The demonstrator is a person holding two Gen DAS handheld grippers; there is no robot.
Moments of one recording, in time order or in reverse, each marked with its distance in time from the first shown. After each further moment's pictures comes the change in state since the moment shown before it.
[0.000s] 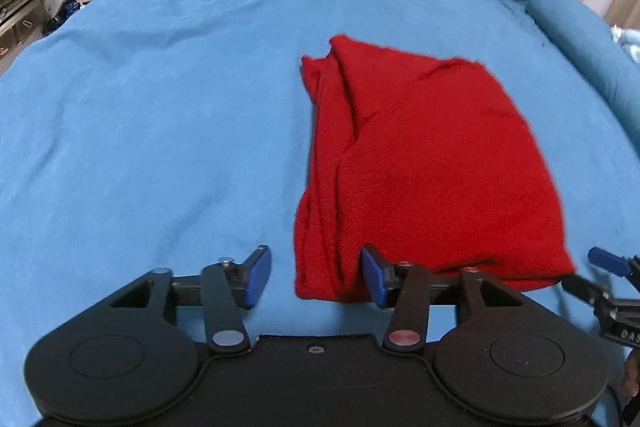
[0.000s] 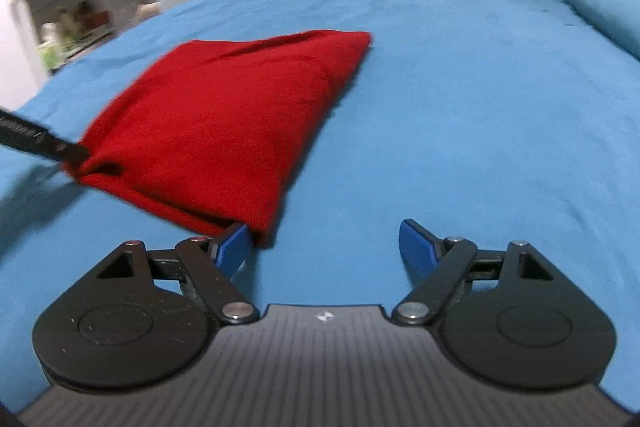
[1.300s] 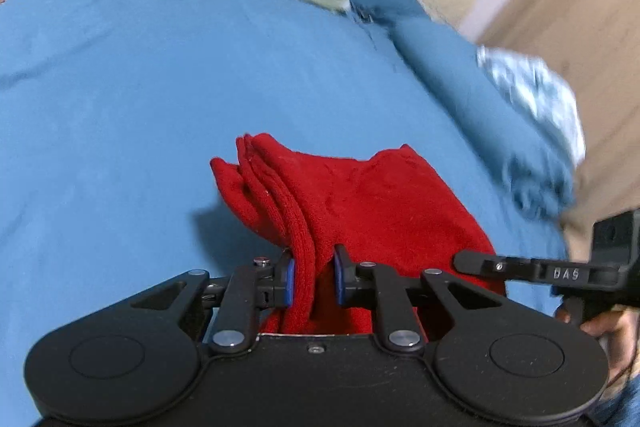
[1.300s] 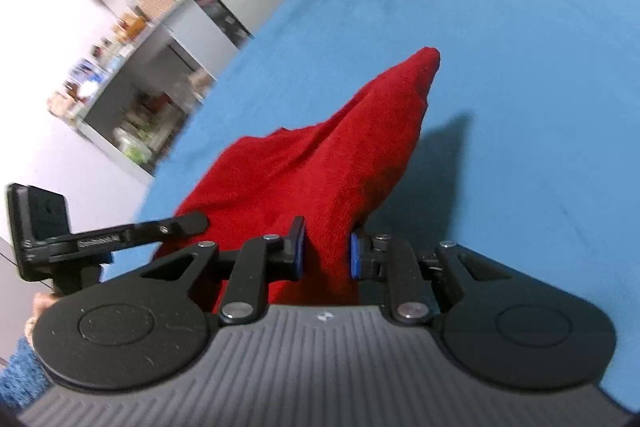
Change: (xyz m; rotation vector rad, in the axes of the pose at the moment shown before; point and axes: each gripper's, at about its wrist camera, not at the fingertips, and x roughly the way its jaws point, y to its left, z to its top) left arm -0.050 -0.102 -0.019 0.044 -0.038 -0.397; right arm -0.084 -0.084 0.028 0.393 0.108 0.236
